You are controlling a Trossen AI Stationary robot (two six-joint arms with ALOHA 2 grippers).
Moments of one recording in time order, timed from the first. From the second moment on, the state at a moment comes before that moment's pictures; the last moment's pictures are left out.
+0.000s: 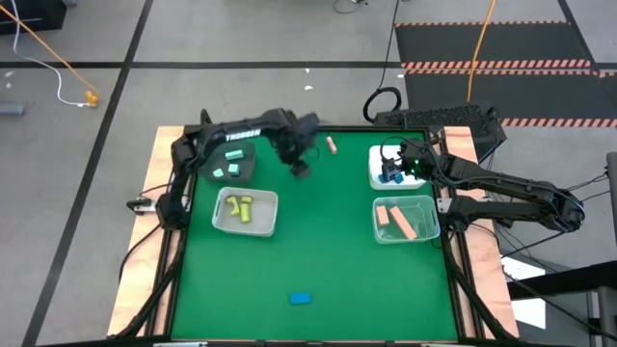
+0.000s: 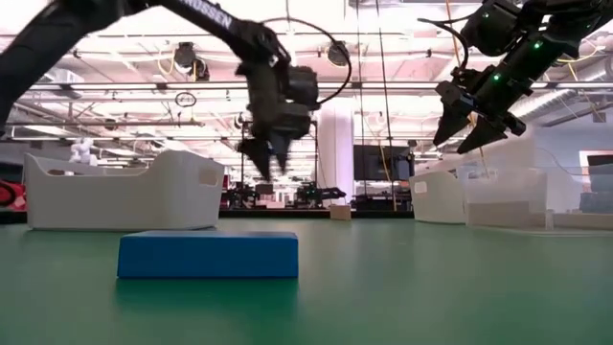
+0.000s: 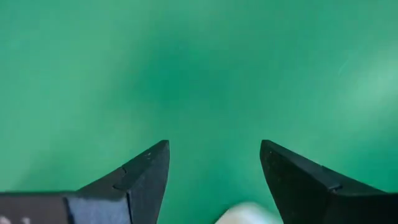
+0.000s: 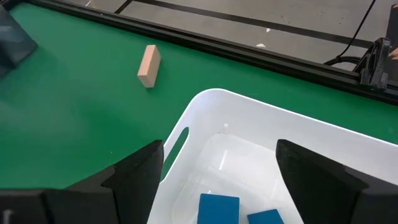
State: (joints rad) left arm 0.47 2.10 1.79 -1.14 0.20 -0.12; right arm -0.49 0.85 0.52 -0.39 0.34 0.51
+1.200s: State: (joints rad) left arm -0.56 1.78 1.24 -0.31 -0.19 -0.48; right arm -0.49 0.85 0.52 -0.36 0.34 0.51
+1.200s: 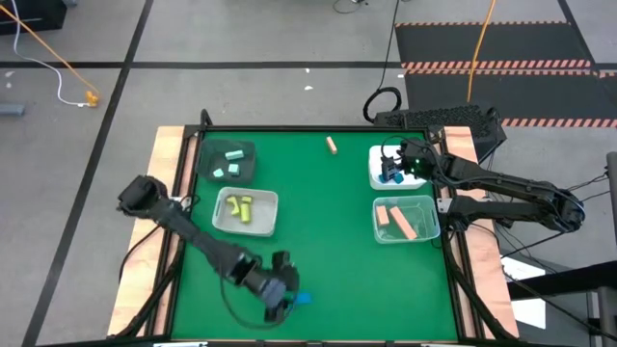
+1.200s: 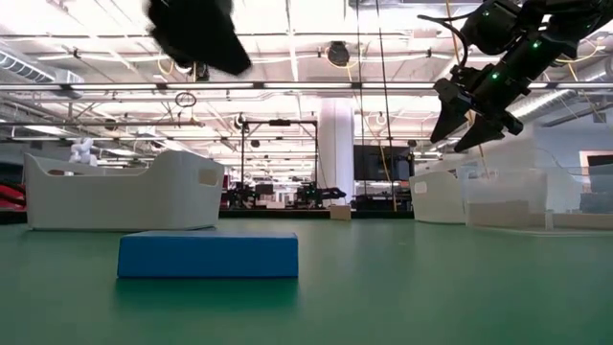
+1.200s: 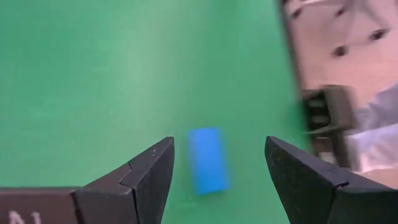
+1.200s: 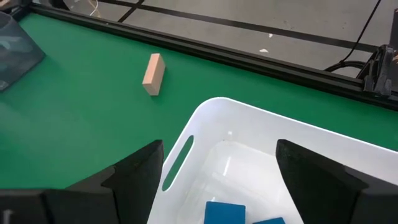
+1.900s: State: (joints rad) left arm -0.63 2.04 1.24 -0.16 -0.32 -0.59; right arm -0.49 0.85 0.52 -0.31 0.34 0.51
